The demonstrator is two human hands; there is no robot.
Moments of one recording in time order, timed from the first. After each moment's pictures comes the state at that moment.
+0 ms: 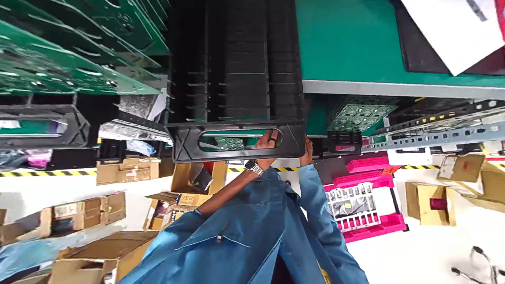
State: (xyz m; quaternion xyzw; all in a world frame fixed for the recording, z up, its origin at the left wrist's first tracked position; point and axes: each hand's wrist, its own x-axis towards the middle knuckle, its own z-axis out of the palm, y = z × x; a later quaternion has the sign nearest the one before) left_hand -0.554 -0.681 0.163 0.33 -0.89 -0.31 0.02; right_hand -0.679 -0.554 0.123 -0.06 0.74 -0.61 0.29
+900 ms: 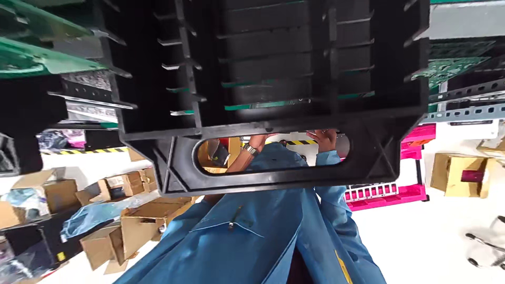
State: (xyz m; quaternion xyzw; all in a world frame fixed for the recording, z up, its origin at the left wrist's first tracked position) left_hand -0.488 -0.729 0.094 0.43 -0.36 -0.82 0.11; right_hand -0.651 -0.543 0.099 -0.01 0.63 -0.70 0.34
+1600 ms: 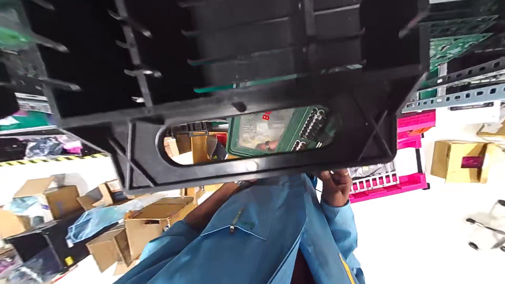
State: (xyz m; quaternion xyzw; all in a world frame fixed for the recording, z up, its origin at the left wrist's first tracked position) left_hand -0.441 -0.668 0.212 0.19 -0.44 -0.88 0.06; right_hand -0.548 -0.435 0.190 -0.10 0.55 -0.79 0.25
